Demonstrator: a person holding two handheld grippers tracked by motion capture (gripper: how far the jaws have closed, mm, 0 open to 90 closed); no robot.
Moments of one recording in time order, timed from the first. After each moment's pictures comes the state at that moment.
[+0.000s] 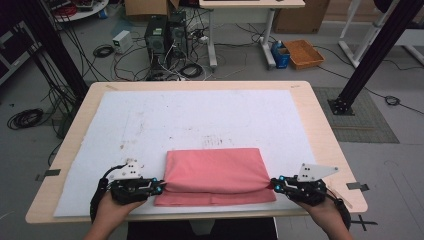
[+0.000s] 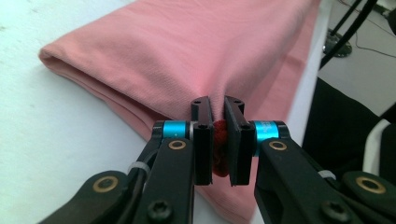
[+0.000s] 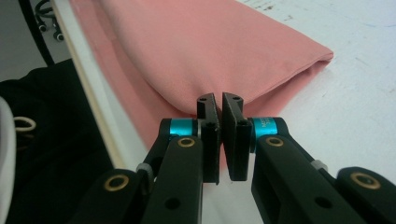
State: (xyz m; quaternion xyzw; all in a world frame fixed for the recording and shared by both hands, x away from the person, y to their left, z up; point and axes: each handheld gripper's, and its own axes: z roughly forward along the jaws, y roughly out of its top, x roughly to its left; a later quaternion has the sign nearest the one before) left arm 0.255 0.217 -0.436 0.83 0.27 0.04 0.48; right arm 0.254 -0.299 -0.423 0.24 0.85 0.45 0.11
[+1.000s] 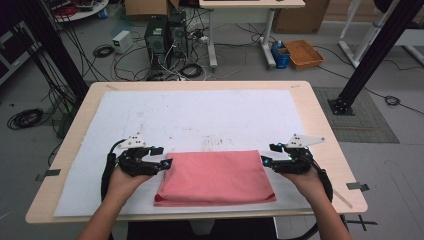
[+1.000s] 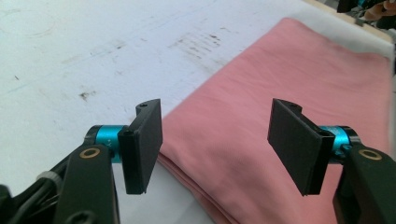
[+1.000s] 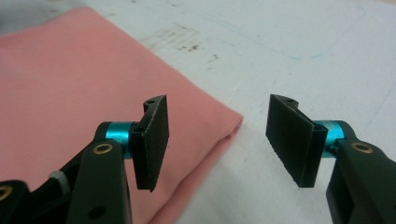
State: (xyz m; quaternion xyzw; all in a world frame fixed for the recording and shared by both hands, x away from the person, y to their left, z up) left arm 0.334 0.205 -0.419 0.80 0.34 0.09 0.49; right arm 0.339 -0.280 -0.416 0.32 0.82 0.45 0.14
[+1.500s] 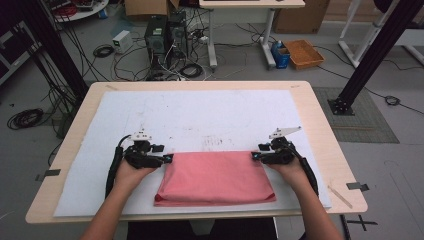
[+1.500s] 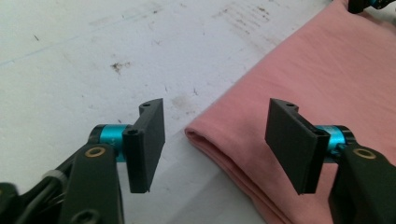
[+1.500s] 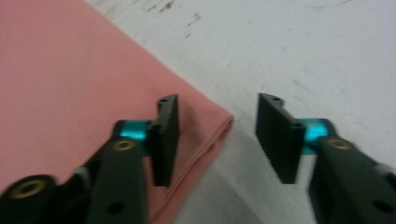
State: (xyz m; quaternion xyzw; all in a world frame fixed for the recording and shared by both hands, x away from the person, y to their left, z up) left arm 0.359 0.207 -0.443 0.80 0.39 0.07 0.45; right arm 0.380 -0.255 -0.446 0.35 0.85 0.39 0.08
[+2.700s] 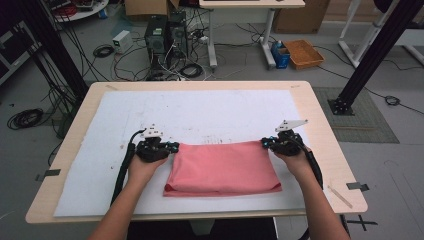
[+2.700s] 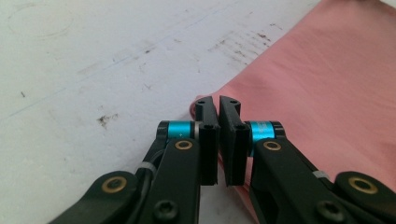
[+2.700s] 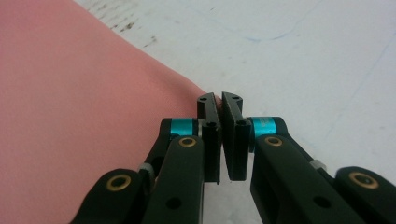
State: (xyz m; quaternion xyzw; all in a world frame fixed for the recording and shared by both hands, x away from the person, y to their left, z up) left arm 0.375 0.173 -0.436 0.80 0.37 0.12 0.46; right arm 0.396 -0.276 -0.425 0.35 0.84 0.38 0.14
